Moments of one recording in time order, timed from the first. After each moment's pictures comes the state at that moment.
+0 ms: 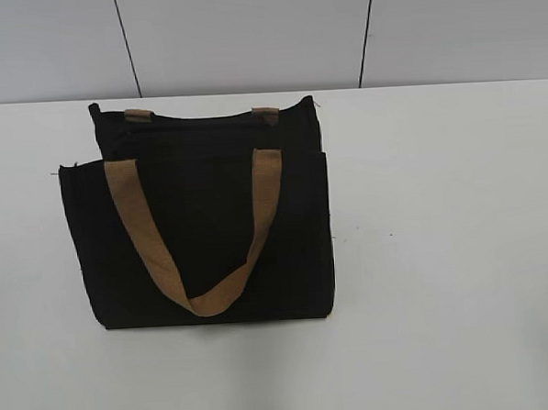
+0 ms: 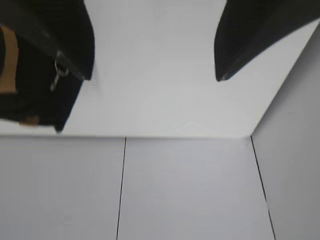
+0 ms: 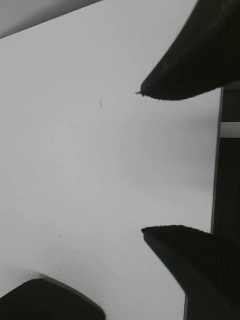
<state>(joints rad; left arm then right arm) 0.02 0.04 -0.57 -0.06 0.81 0.07 -0.06 -0.01 -0.47 0.11 1.09 -0.20</state>
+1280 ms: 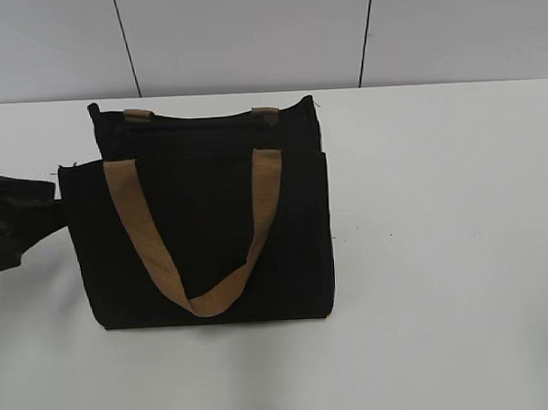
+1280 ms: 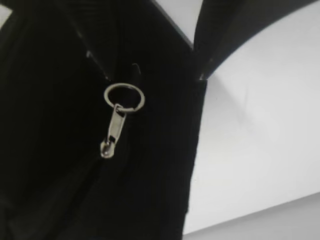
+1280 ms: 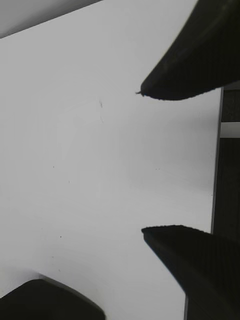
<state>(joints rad) 0.14 1.57 -0.47 1.21 -0.88 -0.58 -0.06 -0.01 -0.47 0.11 1.09 -0.20</state>
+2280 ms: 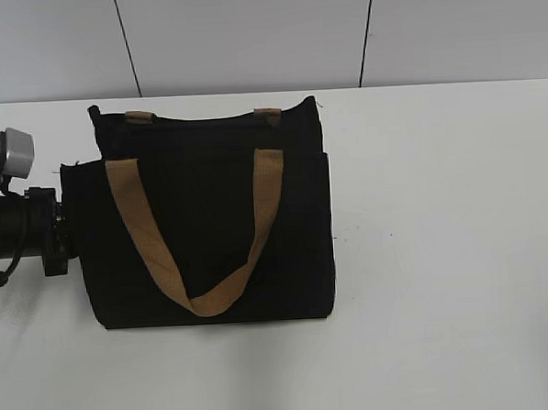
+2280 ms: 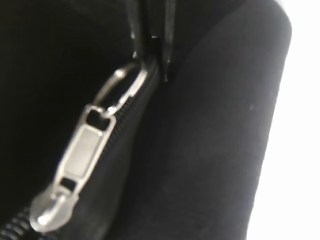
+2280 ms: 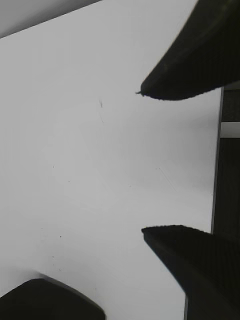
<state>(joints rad) 0.11 2.07 -0.79 1.44 -1.19 -0.56 -0.06 -0.01 -0.47 0.11 1.09 -0.20</state>
